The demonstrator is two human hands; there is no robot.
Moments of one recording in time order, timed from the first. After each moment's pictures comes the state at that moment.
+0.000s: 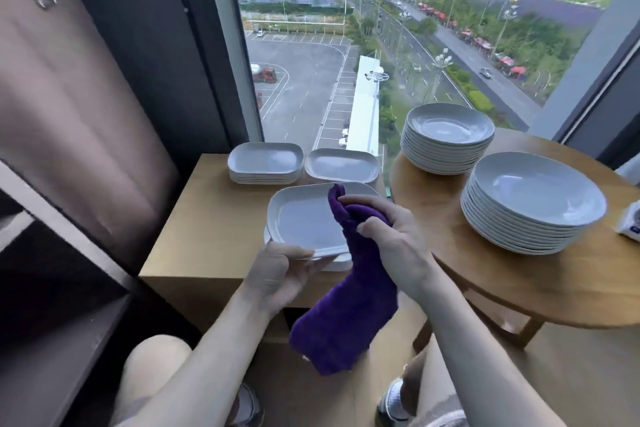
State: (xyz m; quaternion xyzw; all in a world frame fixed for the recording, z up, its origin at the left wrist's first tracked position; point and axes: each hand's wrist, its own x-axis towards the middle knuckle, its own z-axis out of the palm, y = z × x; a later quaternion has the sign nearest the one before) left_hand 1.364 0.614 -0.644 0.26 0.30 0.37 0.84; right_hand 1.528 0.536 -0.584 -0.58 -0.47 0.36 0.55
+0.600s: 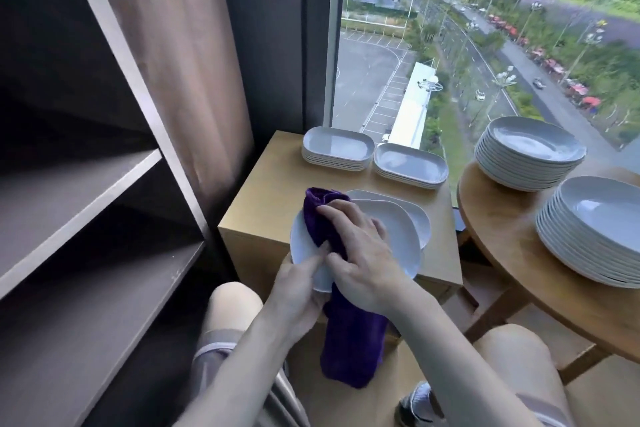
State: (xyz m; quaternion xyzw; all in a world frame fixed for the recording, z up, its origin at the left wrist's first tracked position) left_hand 1.261 0.549 -0.646 0.25 0.35 0.46 0.78; right_hand 1.389 0.541 -0.599 -0.59 -0.74 0.20 0.25
